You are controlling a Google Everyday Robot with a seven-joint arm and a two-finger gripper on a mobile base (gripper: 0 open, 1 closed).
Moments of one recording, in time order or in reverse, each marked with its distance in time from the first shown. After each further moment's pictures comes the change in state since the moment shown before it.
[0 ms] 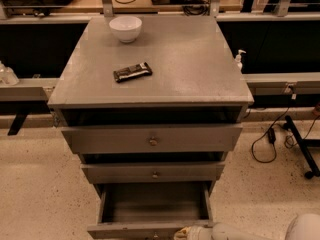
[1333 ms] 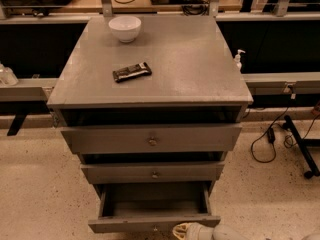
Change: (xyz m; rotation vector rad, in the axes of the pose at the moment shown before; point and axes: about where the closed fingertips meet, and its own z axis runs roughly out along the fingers) arm -0.007 -0.023 0.011 0.093 -0.089 0.003
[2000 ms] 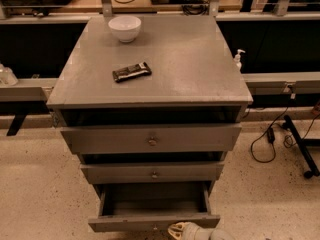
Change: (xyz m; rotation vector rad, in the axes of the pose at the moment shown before) arm -0.004 -0.012 0.022 0.114 -0.095 -0.069
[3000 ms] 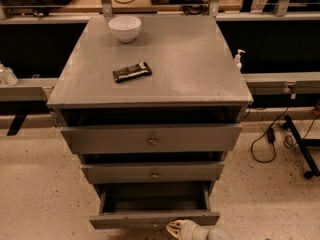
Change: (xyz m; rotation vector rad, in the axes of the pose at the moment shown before) arm -0.003 -0.009 0.012 0.023 -0.008 -0.020
